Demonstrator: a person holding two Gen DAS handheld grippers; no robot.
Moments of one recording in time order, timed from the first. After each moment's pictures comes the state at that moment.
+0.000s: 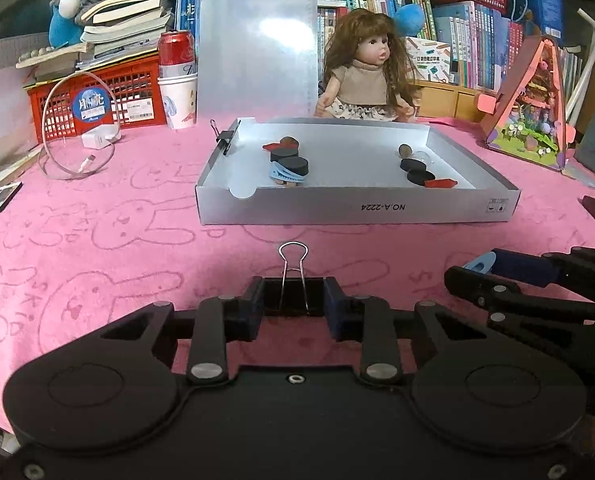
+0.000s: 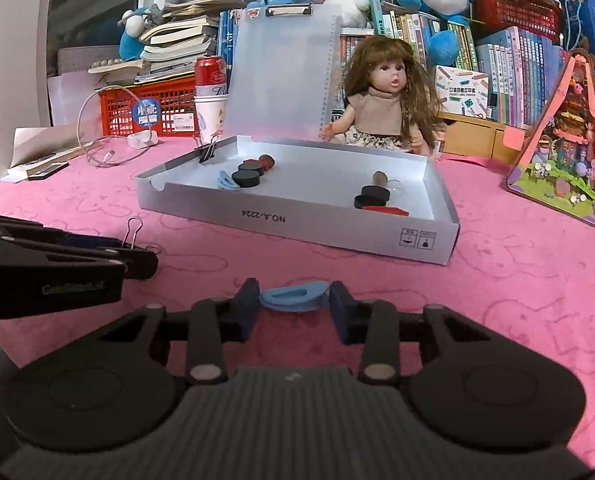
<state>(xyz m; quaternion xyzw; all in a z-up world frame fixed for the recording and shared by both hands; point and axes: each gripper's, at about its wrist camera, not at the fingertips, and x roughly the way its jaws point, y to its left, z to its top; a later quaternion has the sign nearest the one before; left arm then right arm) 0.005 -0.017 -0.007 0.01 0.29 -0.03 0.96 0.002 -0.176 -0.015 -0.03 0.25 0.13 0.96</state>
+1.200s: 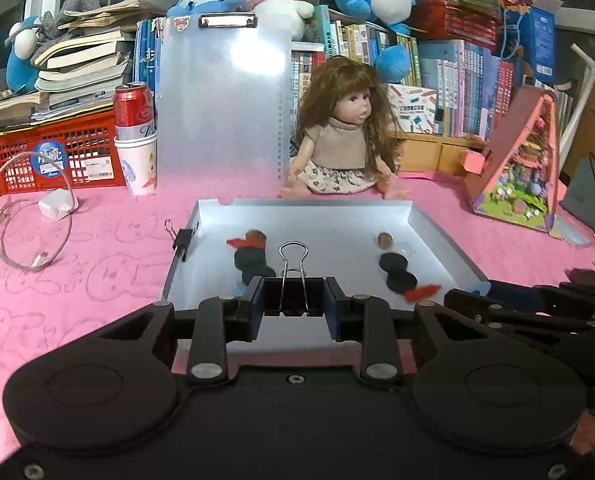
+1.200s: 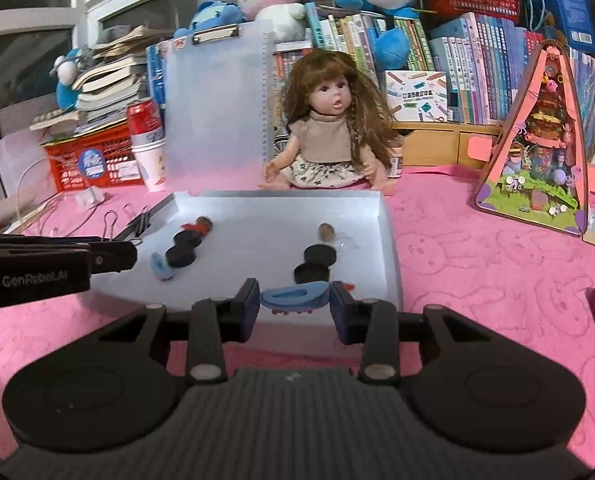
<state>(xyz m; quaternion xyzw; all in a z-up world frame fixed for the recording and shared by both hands) 0.099 -0.031 0.060 0.00 0.27 -0.07 0.96 0.083 -0.211 0.029 0.04 0.26 0.08 0.96</state>
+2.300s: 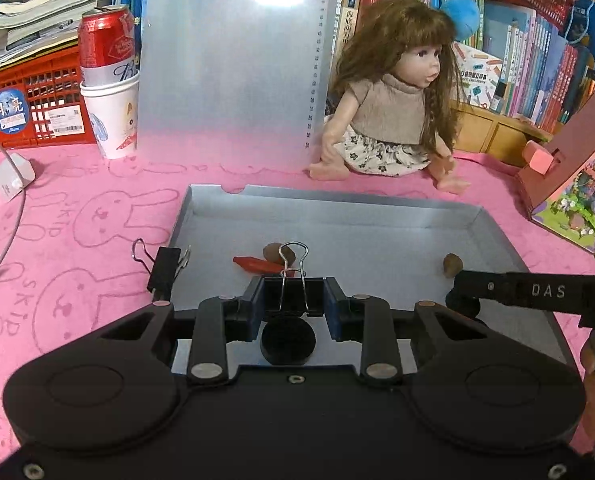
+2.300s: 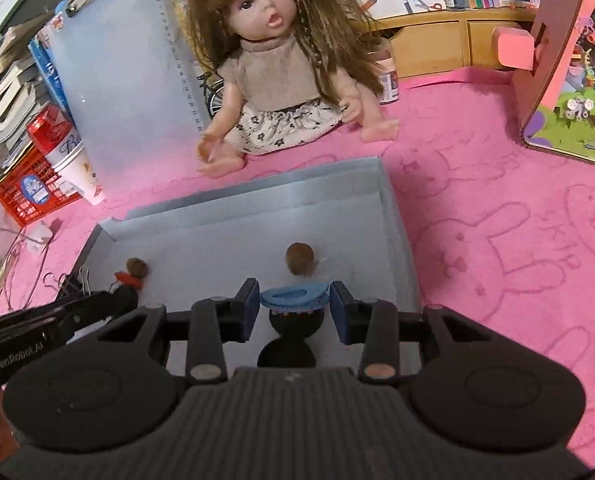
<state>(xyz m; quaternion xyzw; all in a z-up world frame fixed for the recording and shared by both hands) 0.248 -0.012 0.030 -0.03 0.37 -0.07 0.93 0.243 -0.234 0.003 0.15 0.41 0.06 0.90</state>
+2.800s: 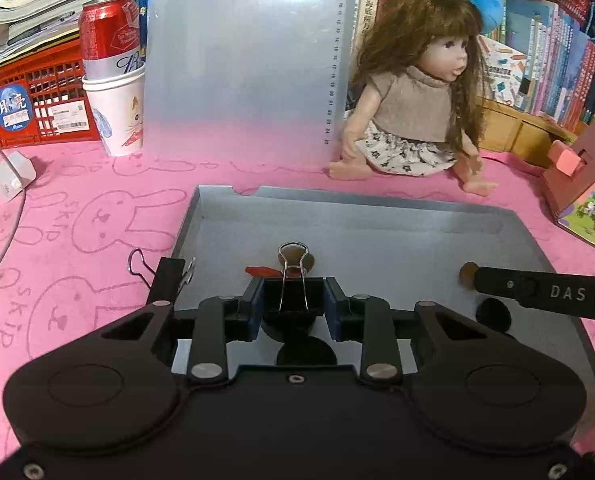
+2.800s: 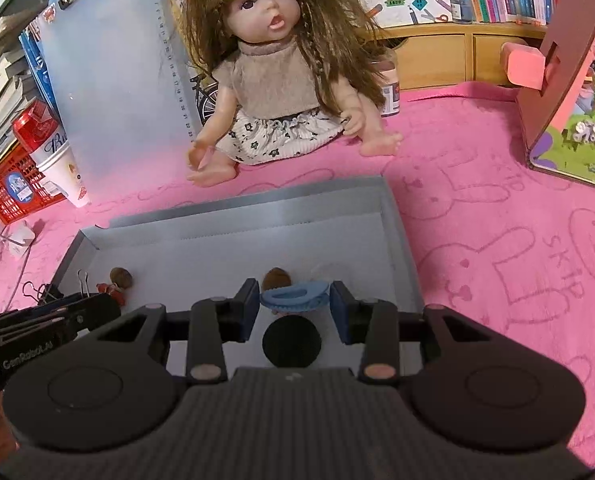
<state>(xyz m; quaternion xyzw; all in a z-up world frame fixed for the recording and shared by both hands) 0.271 -0.013 0.016 -0.03 0.38 -0.04 0.93 0.260 -0.226 0.002 0.13 0.41 0.05 0.90</state>
